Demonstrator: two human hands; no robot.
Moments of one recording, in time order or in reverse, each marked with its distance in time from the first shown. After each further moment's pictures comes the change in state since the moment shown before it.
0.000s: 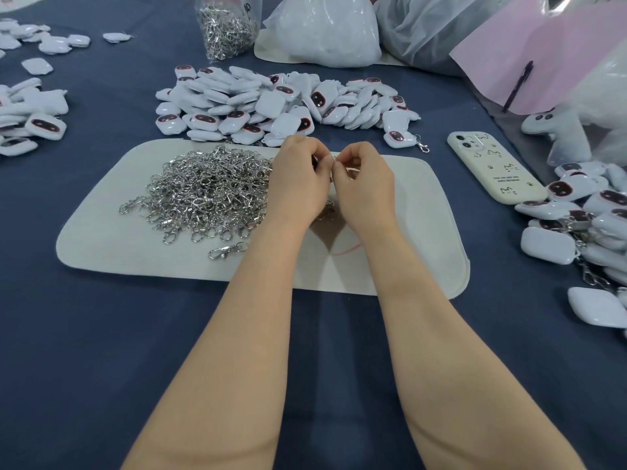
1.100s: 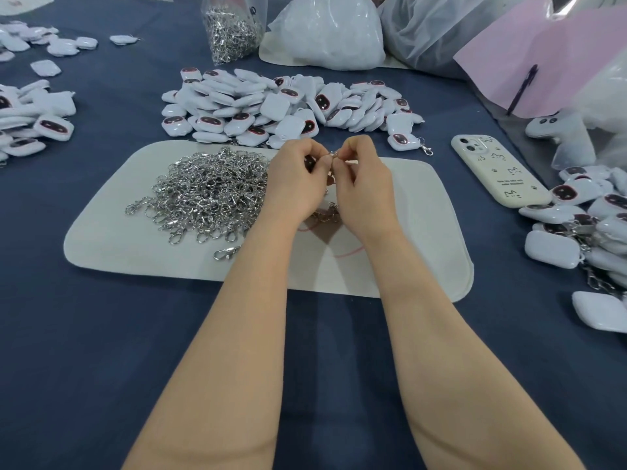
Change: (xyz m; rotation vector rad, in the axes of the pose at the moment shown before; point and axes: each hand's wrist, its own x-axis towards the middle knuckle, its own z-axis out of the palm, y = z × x) left_hand 0.000 -0.001 -0.010 -0.171 -0.031 -0.082; right_hand -0.003 -0.002 0.001 0.010 -0.062 -0.147
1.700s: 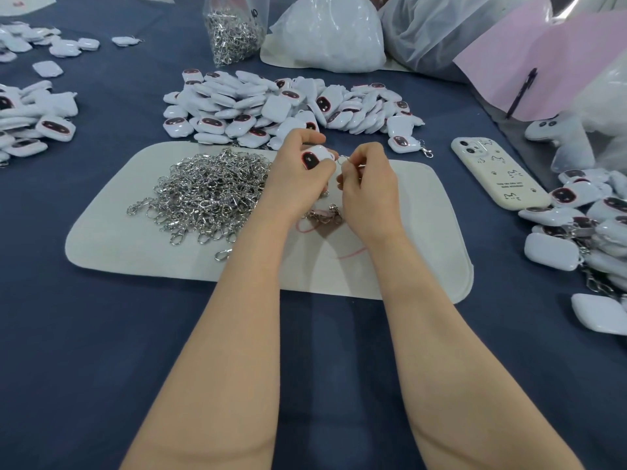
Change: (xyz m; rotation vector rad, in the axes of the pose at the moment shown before) left_hand -0.006 0.007 -0.008 -0.365 -0.104 -0.145; right_hand 0.000 0.006 -0.002 -0.030 0.048 0.090
